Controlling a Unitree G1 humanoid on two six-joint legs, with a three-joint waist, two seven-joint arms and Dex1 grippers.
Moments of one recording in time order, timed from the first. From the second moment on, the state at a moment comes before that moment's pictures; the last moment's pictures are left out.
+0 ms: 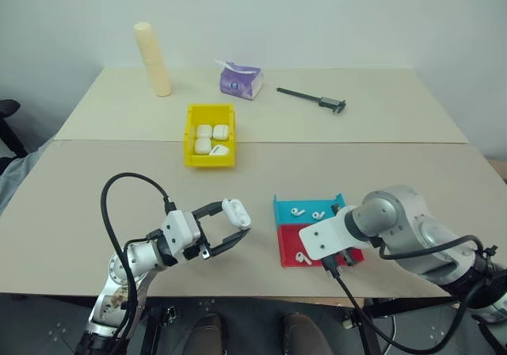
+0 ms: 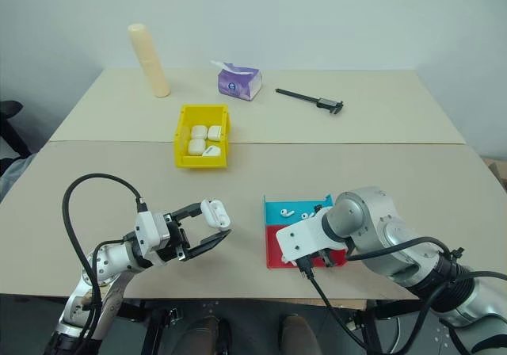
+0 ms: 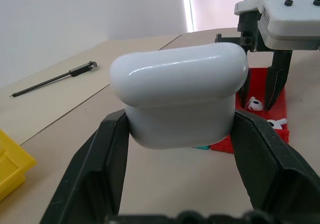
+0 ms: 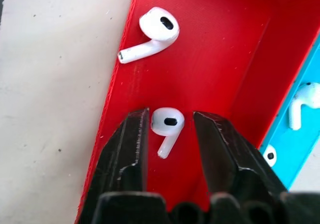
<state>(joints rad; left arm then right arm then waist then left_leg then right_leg) 0.02 0.45 -0.06 -0.28 -0.31 -0.13 -0.88 -0.58 -0.93 0.60 -0.49 -0.38 0.50 1.42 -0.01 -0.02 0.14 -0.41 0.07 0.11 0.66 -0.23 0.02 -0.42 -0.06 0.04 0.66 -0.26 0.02</state>
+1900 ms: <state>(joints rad) -0.26 0.49 -0.08 -0.38 -0.66 0.07 -1.09 -0.64 -0.43 -0.33 -0.58 0.58 0.57 1.17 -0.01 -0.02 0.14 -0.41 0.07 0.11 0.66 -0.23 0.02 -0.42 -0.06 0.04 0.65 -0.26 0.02</state>
